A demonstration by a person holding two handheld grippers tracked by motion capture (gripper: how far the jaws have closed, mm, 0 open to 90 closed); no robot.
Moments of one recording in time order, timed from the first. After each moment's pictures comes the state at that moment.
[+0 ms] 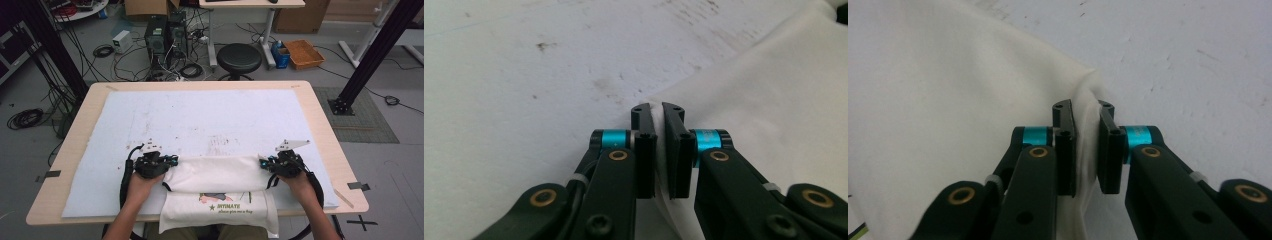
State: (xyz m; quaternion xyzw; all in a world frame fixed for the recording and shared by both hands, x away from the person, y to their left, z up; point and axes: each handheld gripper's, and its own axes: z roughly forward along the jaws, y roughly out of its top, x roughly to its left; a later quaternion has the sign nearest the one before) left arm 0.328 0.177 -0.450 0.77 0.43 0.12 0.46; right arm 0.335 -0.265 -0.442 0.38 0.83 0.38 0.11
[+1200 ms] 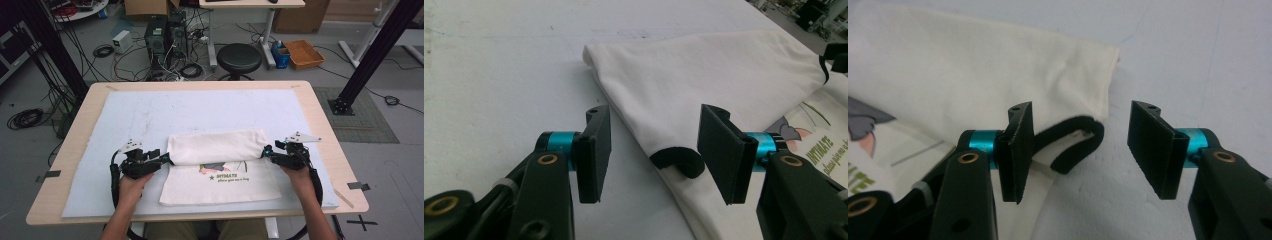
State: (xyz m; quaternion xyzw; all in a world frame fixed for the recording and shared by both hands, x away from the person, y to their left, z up) left arm 0.320 0.205 -0.449 0.69 0.49 0.12 0.51; right arm 0.348 -0.281 -0.433 0.45 0.76 0.43 0.20
